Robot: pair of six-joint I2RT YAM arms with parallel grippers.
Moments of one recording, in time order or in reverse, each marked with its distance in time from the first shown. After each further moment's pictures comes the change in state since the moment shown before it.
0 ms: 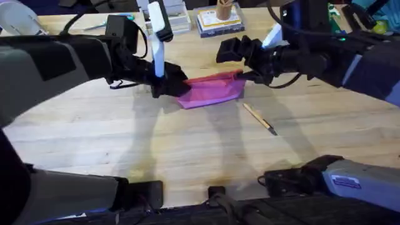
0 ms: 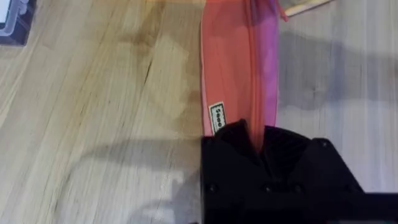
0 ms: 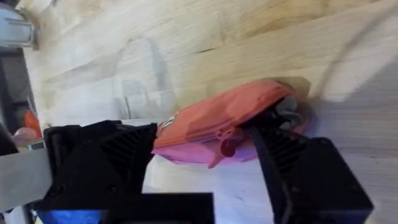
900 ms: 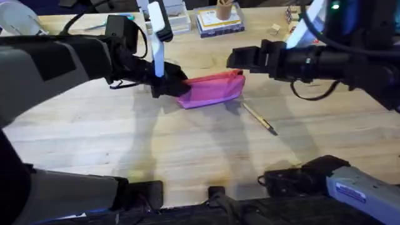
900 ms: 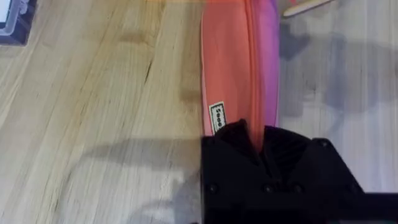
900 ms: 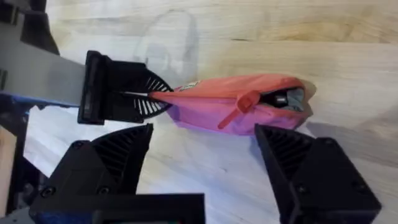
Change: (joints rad) left arm 0.000 0.000 0.000 0.000 -0.001 0.000; right arm -0.045 -0.278 -0.004 -0.180 -0.109 -0.337
